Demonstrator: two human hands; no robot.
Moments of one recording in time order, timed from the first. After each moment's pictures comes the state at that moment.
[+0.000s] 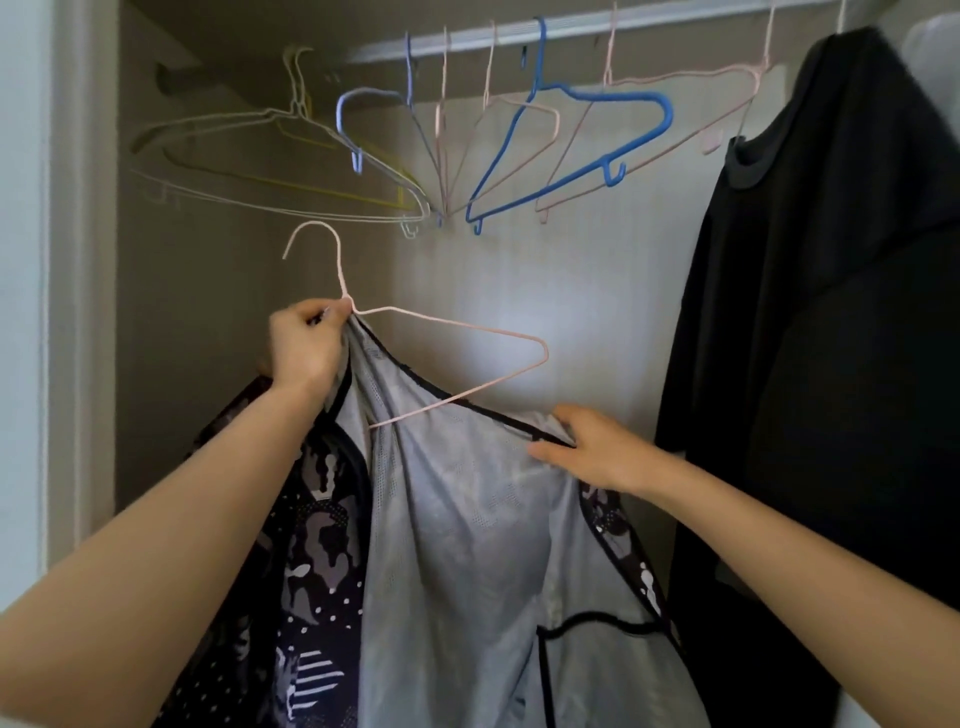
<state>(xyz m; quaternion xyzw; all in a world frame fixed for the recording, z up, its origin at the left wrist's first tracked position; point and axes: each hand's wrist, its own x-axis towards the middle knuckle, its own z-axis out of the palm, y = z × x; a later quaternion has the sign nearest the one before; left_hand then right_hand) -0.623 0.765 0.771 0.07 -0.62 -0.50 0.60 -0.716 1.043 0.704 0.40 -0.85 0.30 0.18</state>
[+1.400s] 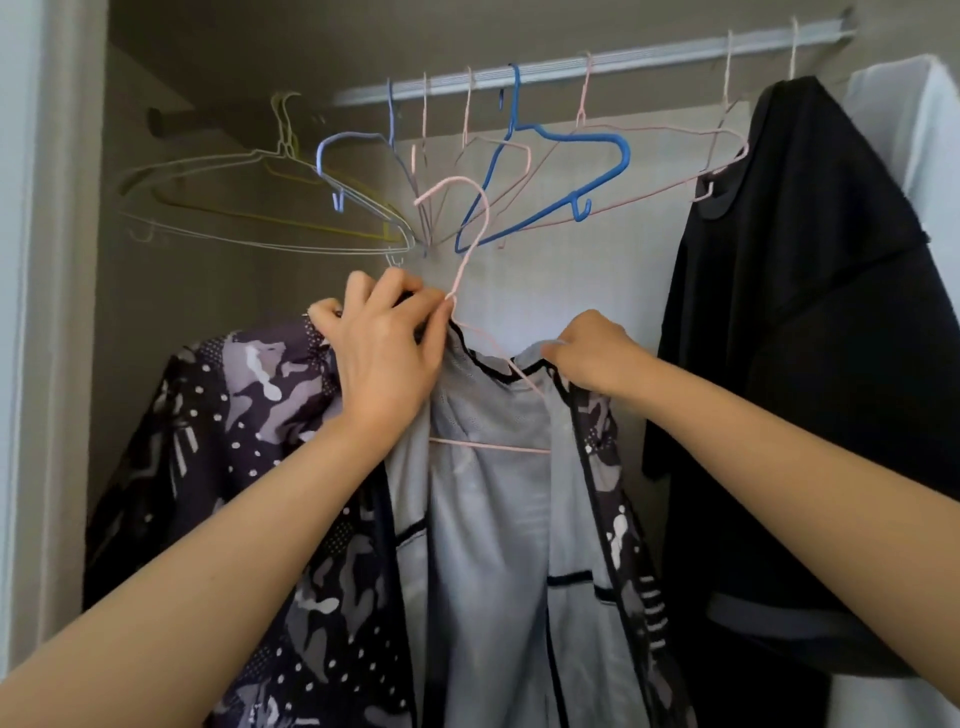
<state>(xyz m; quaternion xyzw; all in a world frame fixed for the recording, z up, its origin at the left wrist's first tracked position) -0.609 0.867 0.779 0.01 -0.64 0.03 0.76 -0.680 1.055 0.808 0.28 -0.87 0.32 0.26</state>
